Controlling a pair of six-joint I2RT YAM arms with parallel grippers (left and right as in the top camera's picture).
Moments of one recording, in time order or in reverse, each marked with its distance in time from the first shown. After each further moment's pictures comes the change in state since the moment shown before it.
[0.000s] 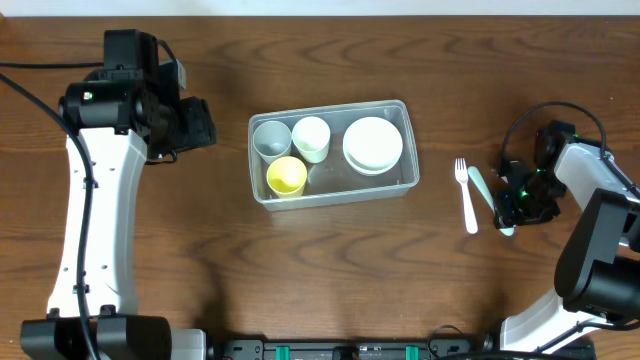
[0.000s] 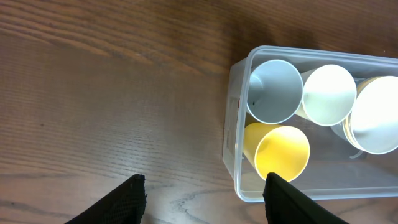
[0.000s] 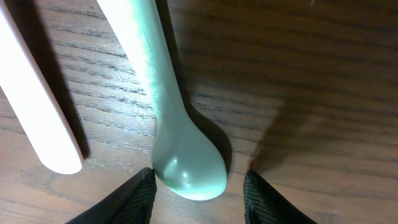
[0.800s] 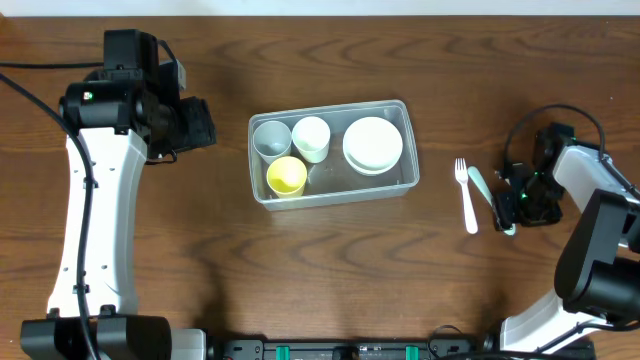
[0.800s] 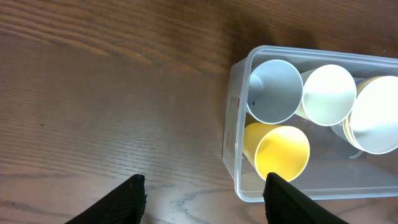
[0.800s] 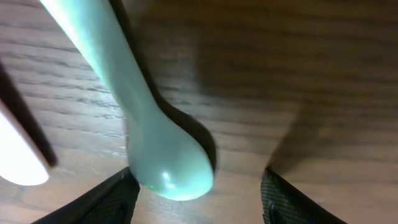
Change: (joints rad) left arm 0.000 0.000 0.000 0.000 0.000 0.000; right arm 0.000 -0.006 -0.033 0.046 0.070 0.048
